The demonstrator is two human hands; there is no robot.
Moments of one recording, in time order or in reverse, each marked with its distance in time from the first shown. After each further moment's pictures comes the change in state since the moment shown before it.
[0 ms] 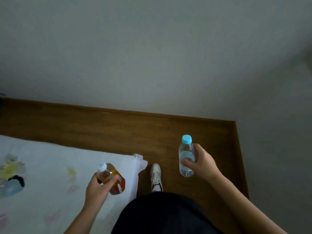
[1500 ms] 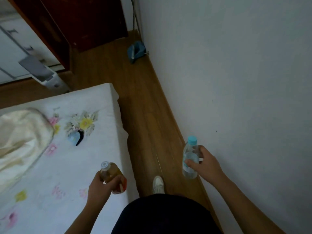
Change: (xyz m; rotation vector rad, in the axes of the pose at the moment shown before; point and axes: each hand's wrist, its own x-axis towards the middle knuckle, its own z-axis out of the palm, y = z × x) left_hand 0.293 0.179 -0.115 -0.538 0.668 -0.570; right_hand 0.527 -0.497 0.221 -0.338 -0.856 -0.561
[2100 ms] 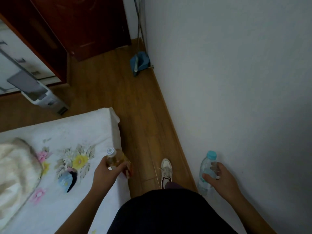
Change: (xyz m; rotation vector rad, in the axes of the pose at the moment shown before) left_hand 0.255 0.221 0.010 0.004 0.008 0.159; right_hand 0.237 -0.077 -0.052 0.018 0.065 0.163
